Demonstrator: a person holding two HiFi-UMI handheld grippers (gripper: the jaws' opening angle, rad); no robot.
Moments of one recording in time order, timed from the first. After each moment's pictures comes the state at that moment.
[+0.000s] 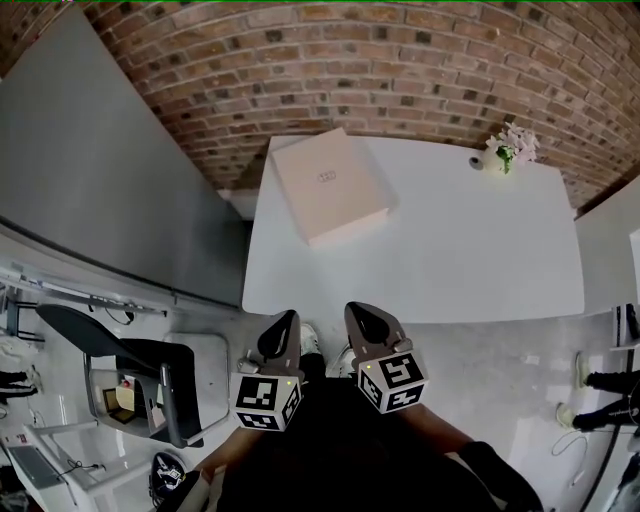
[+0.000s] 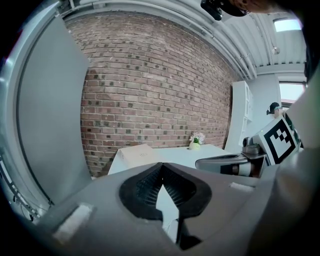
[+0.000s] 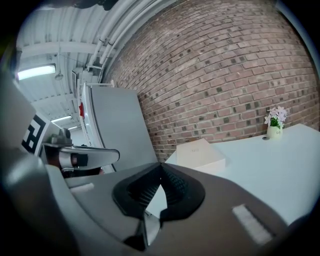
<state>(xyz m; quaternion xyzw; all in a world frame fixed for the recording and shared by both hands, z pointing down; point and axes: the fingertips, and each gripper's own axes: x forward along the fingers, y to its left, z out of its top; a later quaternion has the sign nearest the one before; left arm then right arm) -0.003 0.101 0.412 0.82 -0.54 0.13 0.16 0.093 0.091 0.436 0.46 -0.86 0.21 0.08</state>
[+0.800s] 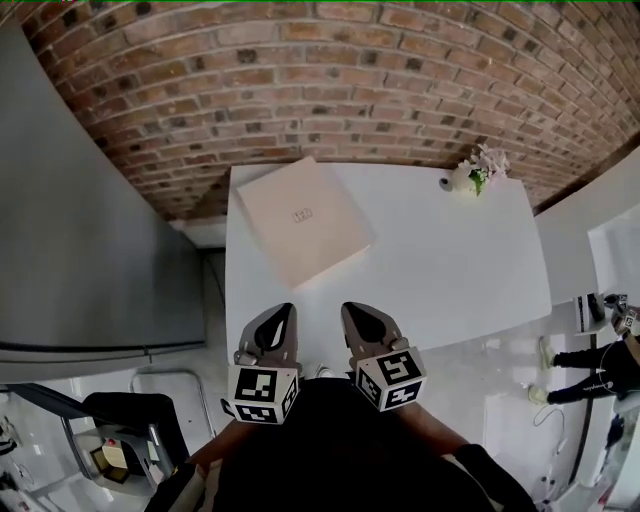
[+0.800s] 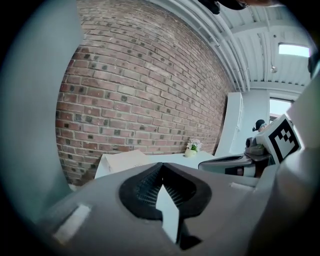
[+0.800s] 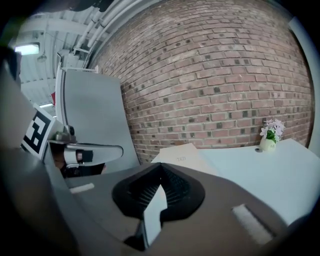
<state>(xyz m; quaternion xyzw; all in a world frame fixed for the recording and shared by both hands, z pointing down) -0.011 -0.039 0.426 0.86 -0.46 0.09 0.19 0.087 -0.024 0.440 0.53 -0.82 0.20 0.14</state>
